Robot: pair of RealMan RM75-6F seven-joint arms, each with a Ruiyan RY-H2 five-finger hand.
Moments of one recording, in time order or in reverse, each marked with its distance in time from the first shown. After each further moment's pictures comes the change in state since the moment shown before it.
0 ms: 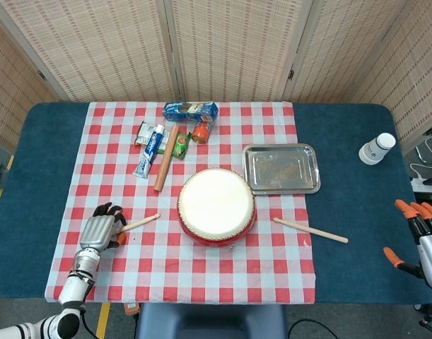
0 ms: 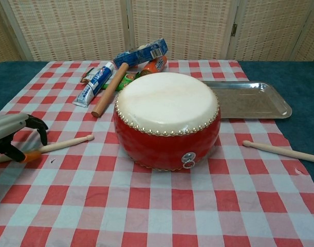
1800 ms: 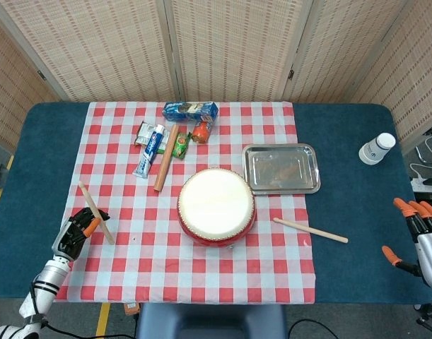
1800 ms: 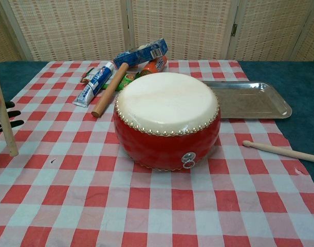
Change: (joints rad) left arm 0.142 0.129 0.045 0.184 0.497 -0.004 -2.187; right arm 0.005 0.004 0.006 -0.026 0.010 -0.011 -0.025
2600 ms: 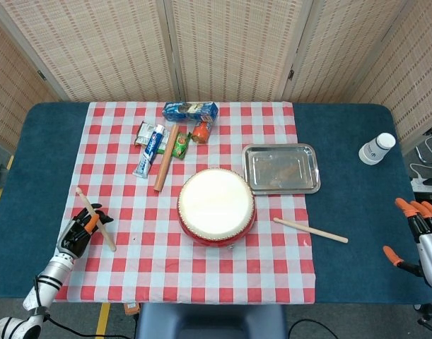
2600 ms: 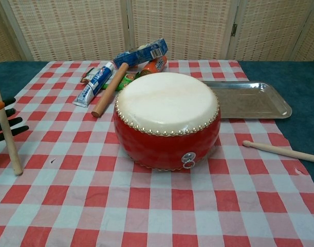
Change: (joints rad) left arm -0.046 -0.043 0.026 0.091 -0.008 -0.042 -0.148; right arm -0.003 0.002 0.000 0.003 -0.001 0.007 0.008
